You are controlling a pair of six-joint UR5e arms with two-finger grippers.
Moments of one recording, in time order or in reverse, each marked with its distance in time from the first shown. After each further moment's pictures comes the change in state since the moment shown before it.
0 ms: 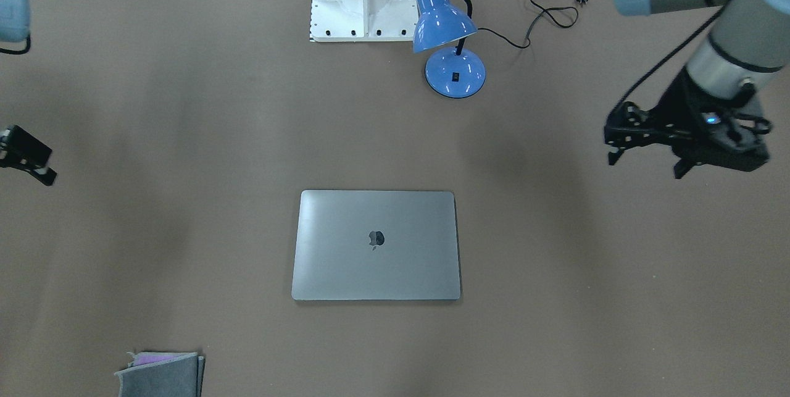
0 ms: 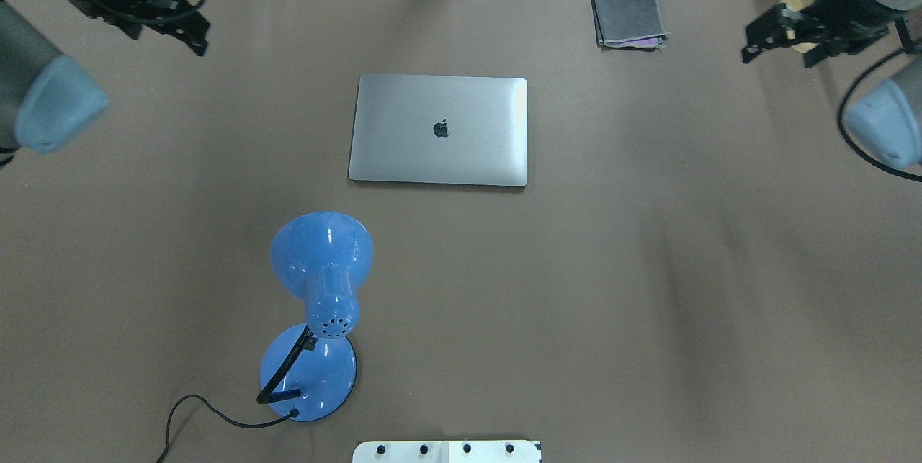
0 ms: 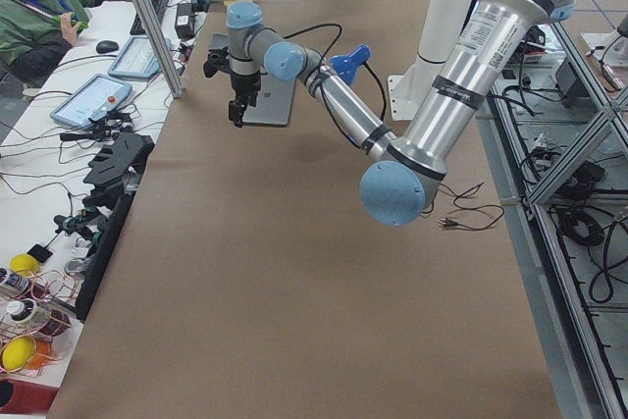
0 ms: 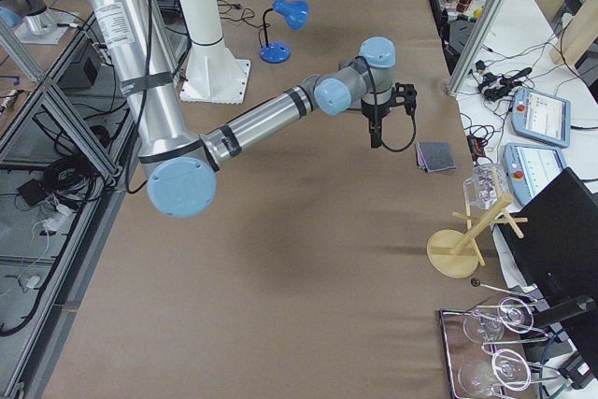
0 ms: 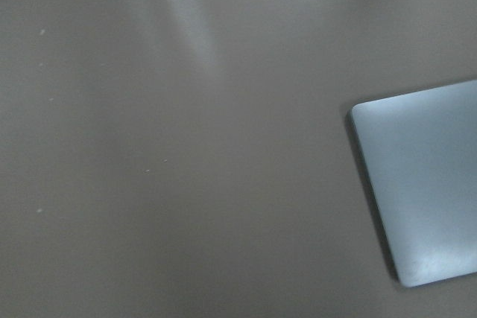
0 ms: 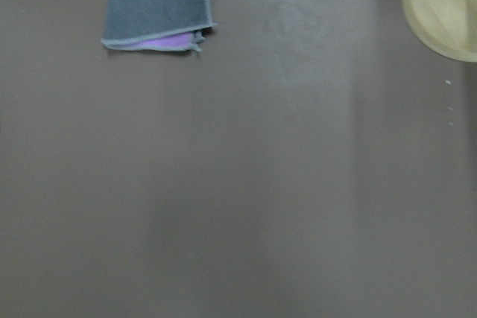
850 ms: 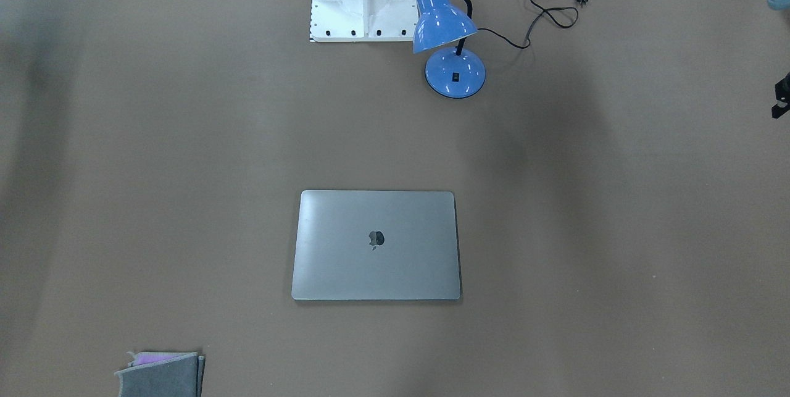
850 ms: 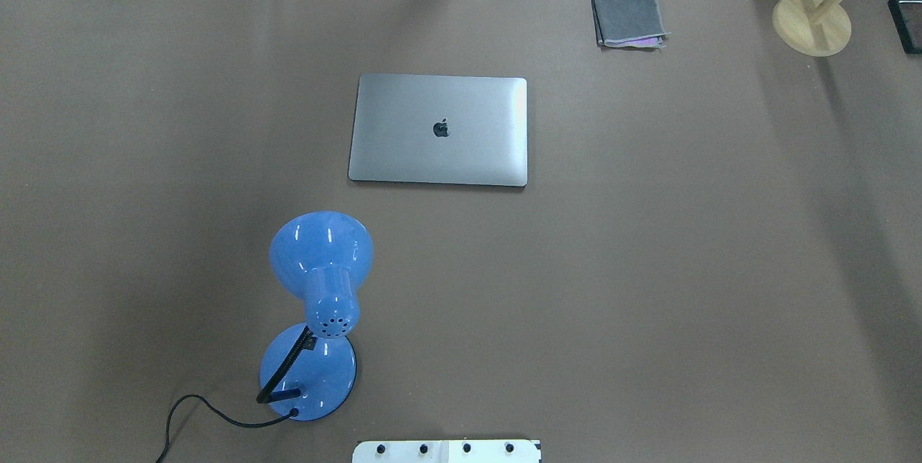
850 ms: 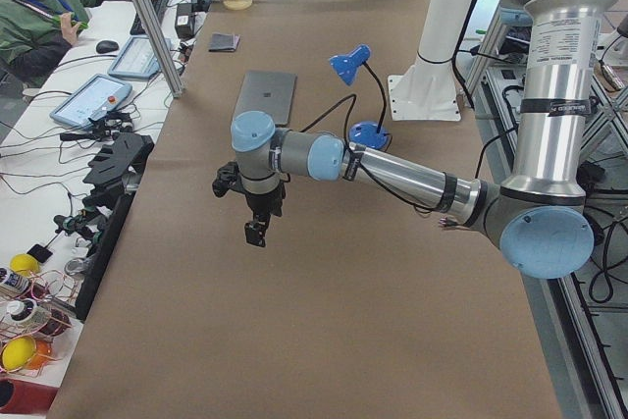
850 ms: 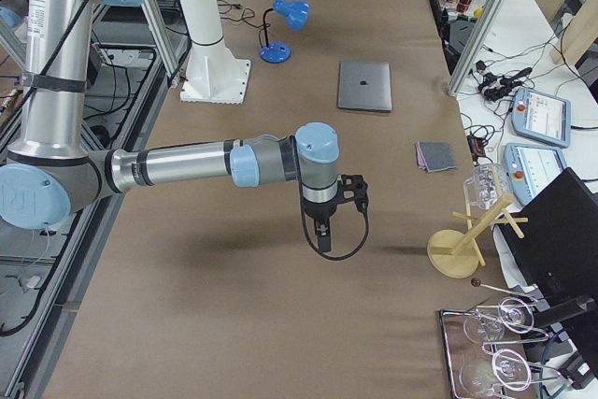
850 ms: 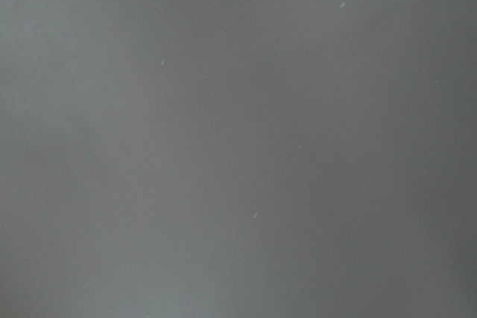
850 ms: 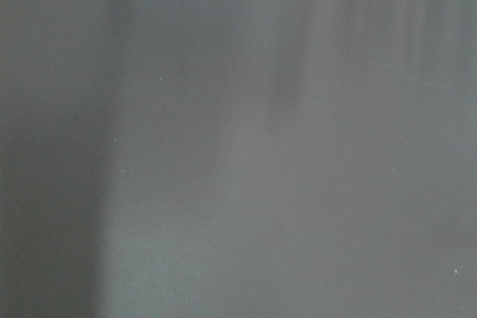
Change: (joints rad) left arm -0.274 0.409 0.039 -0.013 -0.064 0.447; right arm 0.273 -0.398 0.024 -0.098 -0.161 -0.601
